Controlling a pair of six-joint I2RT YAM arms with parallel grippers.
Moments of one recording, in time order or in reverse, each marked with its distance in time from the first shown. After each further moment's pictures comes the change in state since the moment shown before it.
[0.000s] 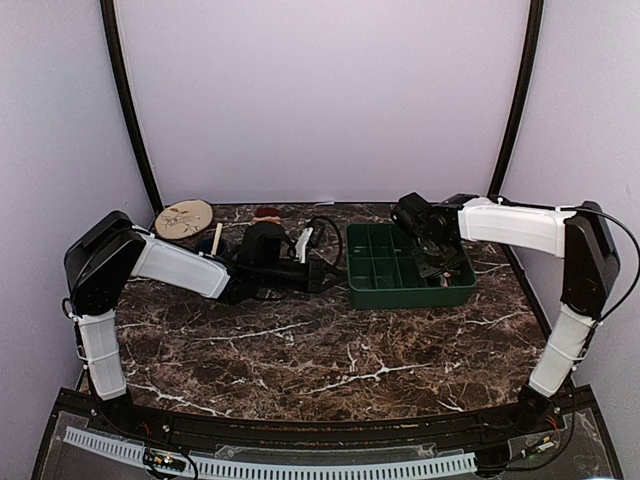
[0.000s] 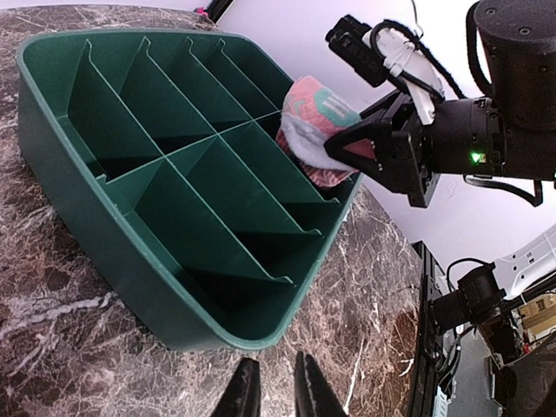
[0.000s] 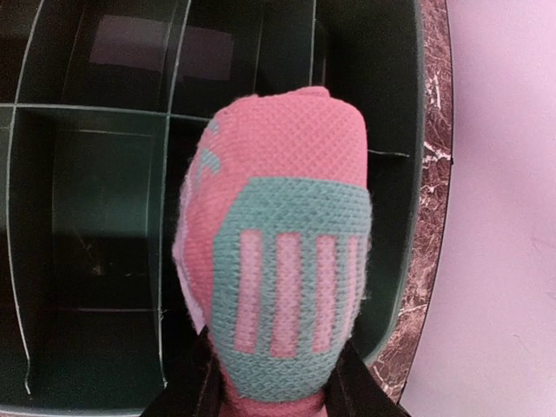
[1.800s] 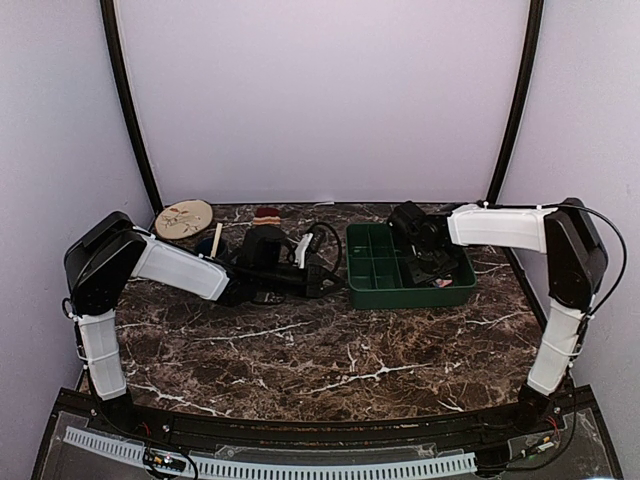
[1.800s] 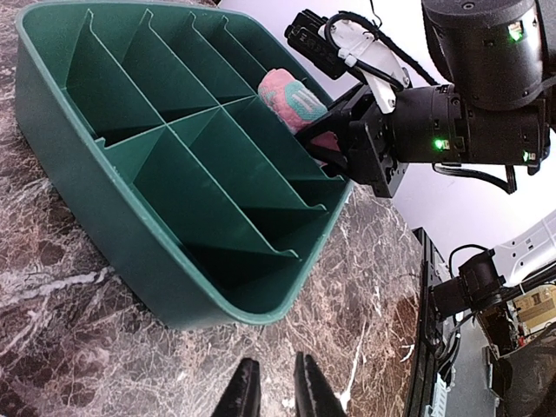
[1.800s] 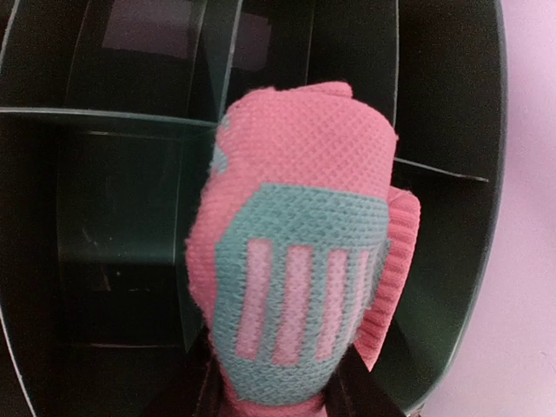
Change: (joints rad) left arm 0.000 0.000 -0.020 -0.021 0.023 0.003; right arm -0.016 0.087 -0.013 0.088 -0.067 -0.015
